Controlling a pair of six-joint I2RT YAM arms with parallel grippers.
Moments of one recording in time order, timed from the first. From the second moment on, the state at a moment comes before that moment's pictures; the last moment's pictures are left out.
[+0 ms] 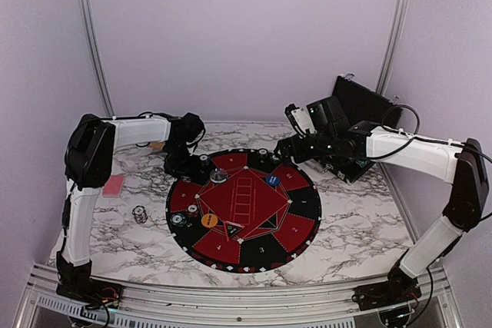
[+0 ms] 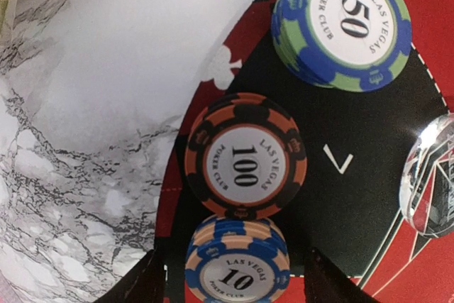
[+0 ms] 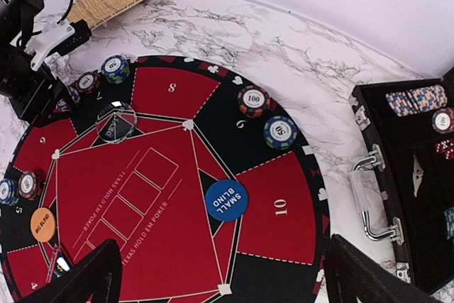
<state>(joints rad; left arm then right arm) -0.52 2.24 1.76 -0.89 -0.12 -0.31 0.63 1.57 1.22 -0.33 0.07 0.12</state>
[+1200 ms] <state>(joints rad) -0.50 1.49 0.99 -0.86 -0.15 -0.51 0.67 1.50 1.11 -0.31 0.06 0.16</state>
